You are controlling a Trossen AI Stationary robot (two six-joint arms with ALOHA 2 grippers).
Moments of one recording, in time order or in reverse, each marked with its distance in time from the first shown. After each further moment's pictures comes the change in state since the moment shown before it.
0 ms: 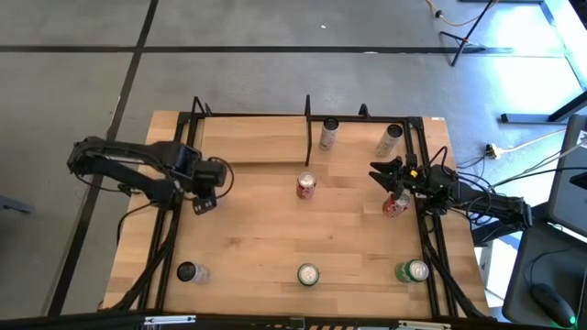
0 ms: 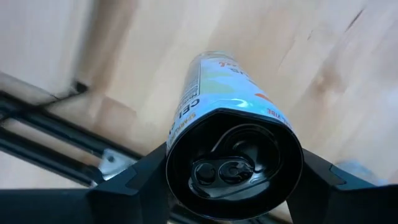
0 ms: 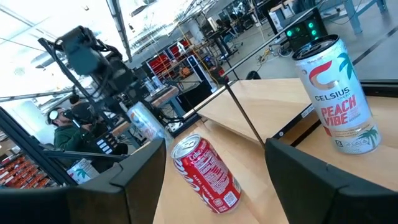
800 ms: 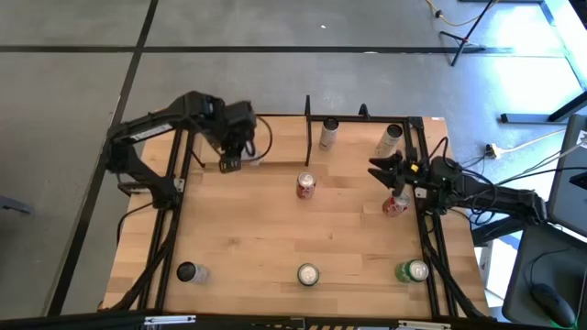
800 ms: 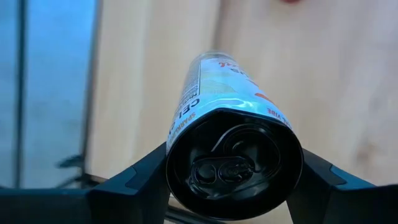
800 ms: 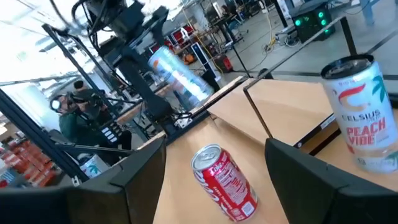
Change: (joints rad) left arm 0.346 0.399 0.669 -0.095 -0.130 0.637; right arm 0.000 0.263 0.198 0.023 -0.051 -0.024
